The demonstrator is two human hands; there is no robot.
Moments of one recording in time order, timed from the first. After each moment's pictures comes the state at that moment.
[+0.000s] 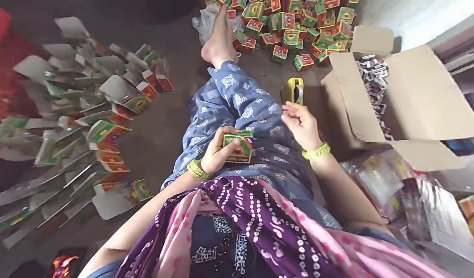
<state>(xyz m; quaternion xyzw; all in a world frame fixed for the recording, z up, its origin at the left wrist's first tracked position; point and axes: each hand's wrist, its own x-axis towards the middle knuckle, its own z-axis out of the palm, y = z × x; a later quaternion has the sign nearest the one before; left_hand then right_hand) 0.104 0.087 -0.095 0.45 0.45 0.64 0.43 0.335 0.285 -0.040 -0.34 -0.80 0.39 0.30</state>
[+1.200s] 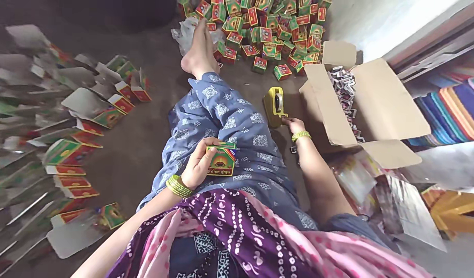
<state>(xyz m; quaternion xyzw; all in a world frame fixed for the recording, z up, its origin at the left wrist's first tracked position) 0.099 0.095 -0.101 0.49 0.45 0.64 0.38 0.386 0.408 -0.119 -0.68 -0.60 0.38 0.20</state>
